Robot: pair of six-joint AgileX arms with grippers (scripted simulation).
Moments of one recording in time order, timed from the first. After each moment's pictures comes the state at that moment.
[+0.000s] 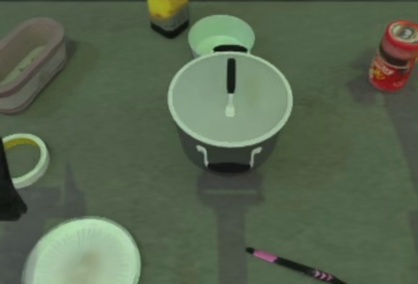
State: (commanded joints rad) left arm 0.00 0.00 0.00 0.00 0.00 0.00; right arm -0.02 1.37 1.49 -0.81 -0.07 -0.39
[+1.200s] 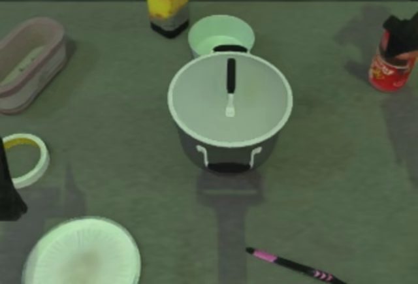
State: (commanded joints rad) left arm 0.00 0.00 0.00 0.00 0.00 0.00; right arm -0.04 2.76 2.90 -1.58 -0.15 -0.84
